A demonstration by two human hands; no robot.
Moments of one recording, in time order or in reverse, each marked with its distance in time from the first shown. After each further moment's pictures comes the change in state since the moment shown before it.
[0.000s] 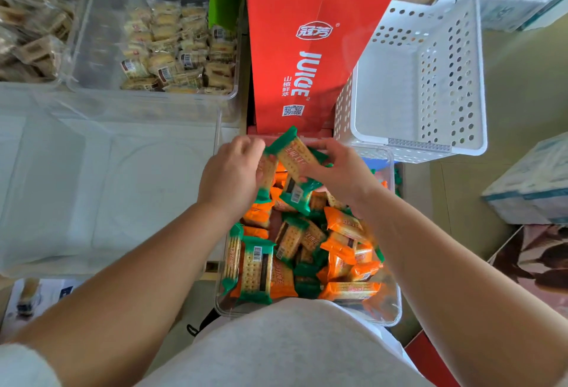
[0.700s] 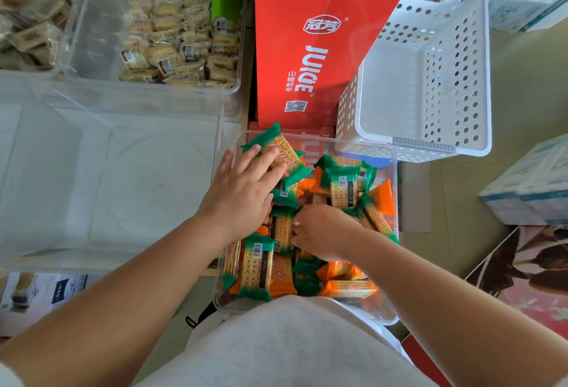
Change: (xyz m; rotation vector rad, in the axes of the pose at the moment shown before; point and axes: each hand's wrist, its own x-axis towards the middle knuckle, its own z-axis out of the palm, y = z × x) left_hand -0.026 -0.002 0.013 0.183 -0.207 0.211; right_hand -0.035 0.039 0.035 -1.068 -0.496 -0.129
